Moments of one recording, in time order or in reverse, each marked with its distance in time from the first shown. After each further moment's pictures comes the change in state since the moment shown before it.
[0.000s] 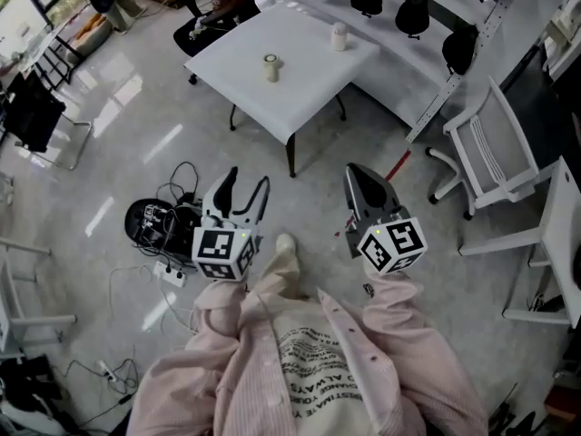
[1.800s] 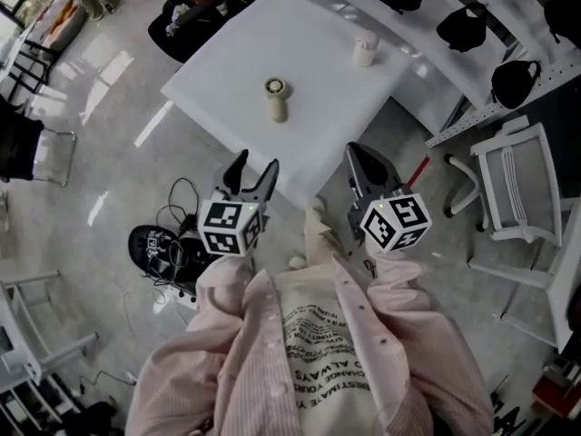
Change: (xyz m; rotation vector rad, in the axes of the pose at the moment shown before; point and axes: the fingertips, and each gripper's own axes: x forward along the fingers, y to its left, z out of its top) left arm 0.312 0.176 -0.020 -0.087 0.234 -0.092; right arm 0.317 -0.157 -0.048 0.120 0.165 -0.065
